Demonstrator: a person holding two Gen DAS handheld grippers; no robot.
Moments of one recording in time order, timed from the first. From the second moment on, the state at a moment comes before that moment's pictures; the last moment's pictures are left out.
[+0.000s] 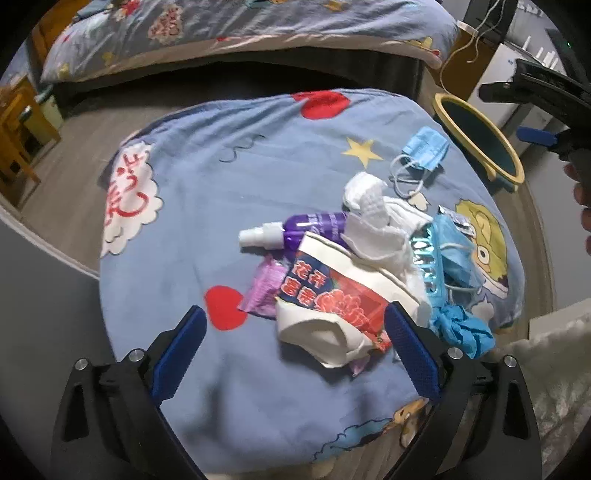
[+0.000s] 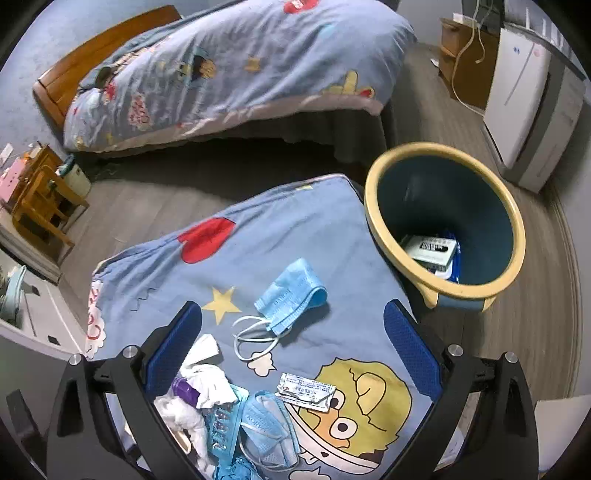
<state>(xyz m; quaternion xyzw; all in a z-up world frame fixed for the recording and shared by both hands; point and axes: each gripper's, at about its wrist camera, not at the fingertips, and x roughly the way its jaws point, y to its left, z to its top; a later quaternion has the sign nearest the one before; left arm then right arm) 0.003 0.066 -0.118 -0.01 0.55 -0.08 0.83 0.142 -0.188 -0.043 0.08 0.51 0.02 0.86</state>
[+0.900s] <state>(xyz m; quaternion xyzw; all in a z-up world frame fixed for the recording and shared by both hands) 0.041 0.074 -0.069 0.00 0.51 -0.07 0.86 0.184 -0.201 -0.096 0.10 0.56 0.01 0.83</state>
